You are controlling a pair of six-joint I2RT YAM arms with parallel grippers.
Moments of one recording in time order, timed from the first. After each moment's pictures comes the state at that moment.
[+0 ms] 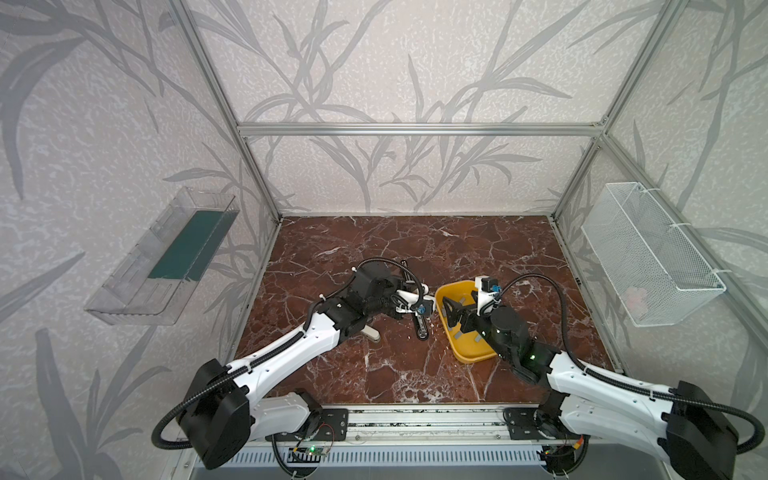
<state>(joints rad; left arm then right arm) -0.68 1.22 0.85 -0.12 0.25 1.14 0.83 0.99 0.38 0.37 0.30 0.43</state>
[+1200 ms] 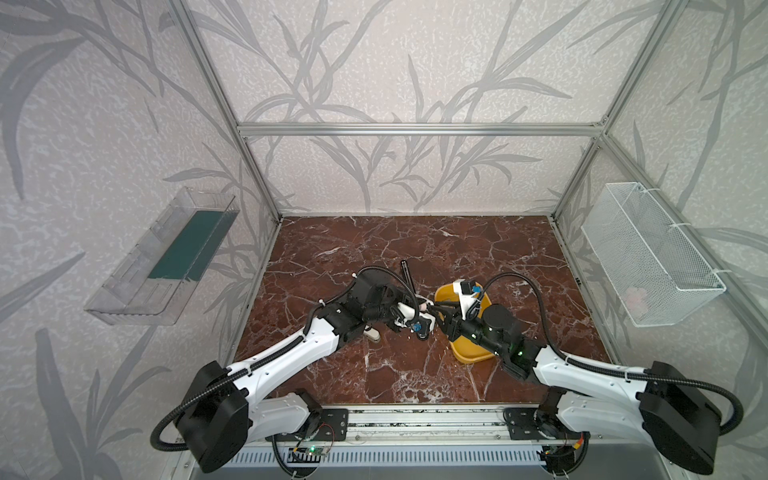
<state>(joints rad) -0.70 1.21 0.78 -0.13 0.42 1.25 0.84 1.14 0.41 0.52 -0.01 0.49</state>
